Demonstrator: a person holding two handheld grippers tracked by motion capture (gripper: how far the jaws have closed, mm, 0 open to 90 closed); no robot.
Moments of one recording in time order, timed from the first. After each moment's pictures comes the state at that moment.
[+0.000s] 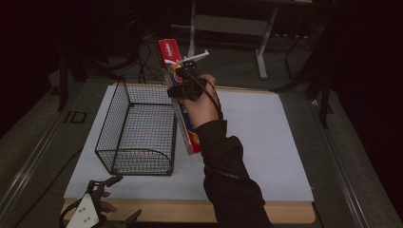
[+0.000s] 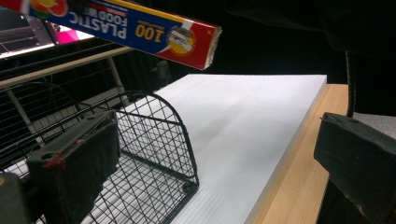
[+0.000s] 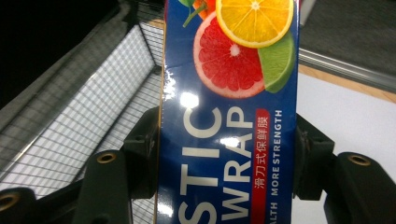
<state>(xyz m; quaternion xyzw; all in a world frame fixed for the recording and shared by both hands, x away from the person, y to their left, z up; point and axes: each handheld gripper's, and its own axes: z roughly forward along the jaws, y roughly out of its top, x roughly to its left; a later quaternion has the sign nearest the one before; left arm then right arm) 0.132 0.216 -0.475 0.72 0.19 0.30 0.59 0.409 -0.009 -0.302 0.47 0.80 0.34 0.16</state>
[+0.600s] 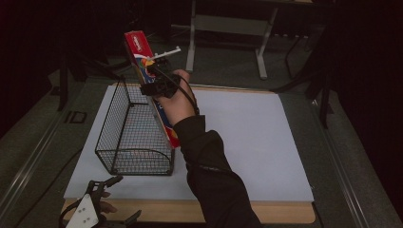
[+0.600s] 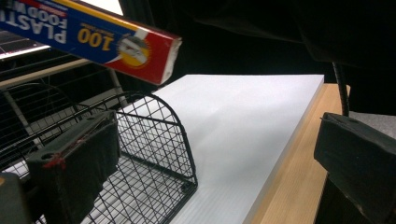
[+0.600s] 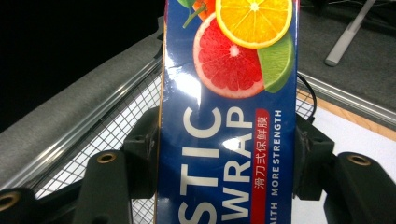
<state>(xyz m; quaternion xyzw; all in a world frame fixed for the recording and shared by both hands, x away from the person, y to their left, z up) 0.132 0.217 -0.475 0.73 0.19 0.30 0.59 0.407 0.052 -0.298 0.41 0.81 0.39 0.16</state>
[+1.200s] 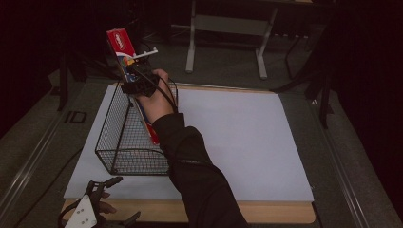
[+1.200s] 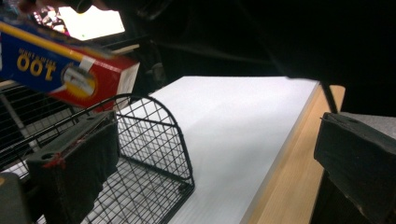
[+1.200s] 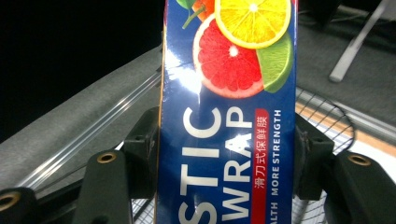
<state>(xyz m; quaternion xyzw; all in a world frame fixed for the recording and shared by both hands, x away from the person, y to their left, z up) 0.130 0.218 -0.474 0.72 0.18 0.29 0.60 0.416 0.099 -0.316 0.40 0.80 0.41 0.17</state>
